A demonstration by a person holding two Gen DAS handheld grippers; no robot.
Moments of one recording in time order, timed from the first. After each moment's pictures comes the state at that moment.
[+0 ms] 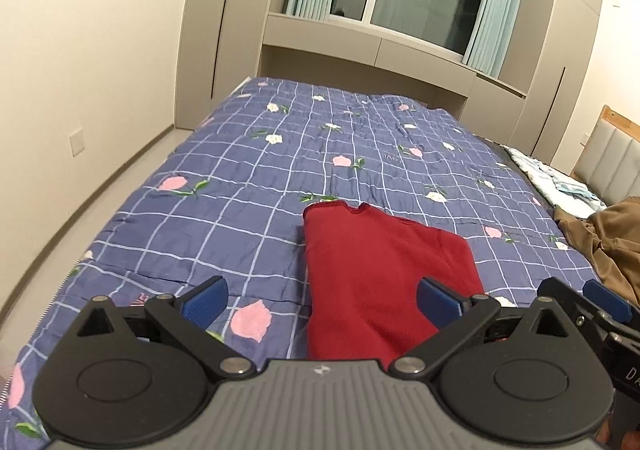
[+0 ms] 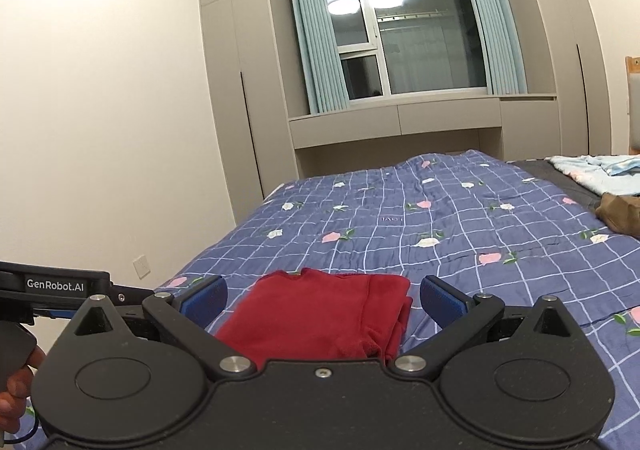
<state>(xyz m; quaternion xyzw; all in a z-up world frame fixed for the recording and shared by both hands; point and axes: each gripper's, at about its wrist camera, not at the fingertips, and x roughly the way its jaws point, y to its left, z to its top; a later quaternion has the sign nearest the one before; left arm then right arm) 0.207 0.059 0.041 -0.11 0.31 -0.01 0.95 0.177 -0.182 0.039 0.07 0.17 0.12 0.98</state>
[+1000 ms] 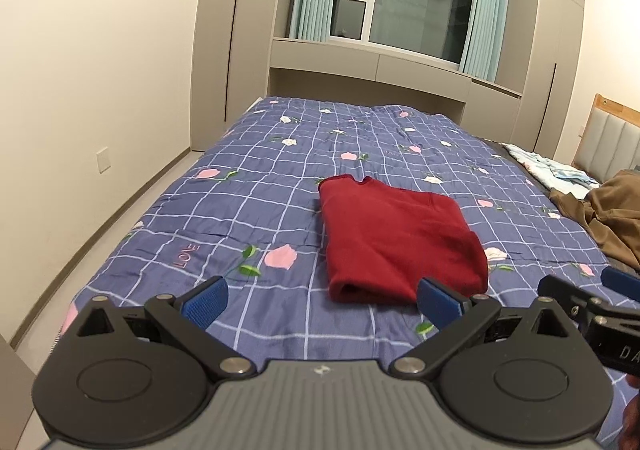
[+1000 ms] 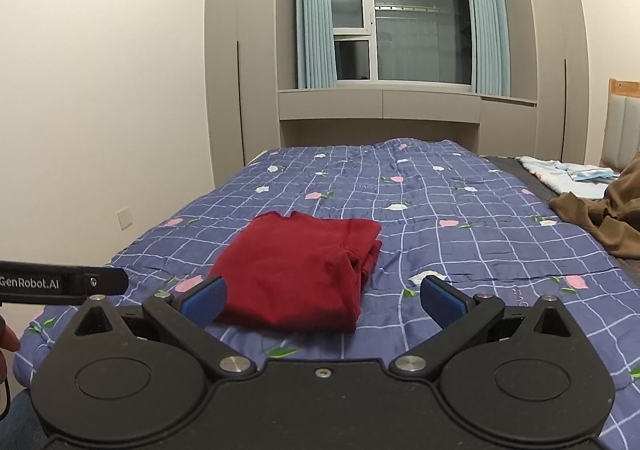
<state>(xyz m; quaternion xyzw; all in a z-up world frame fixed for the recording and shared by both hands) 0.083 0.051 0.027 -0.07 0.27 0.01 0.96 0.066 -0.168 0.031 0.01 0.20 0.08 0.98</state>
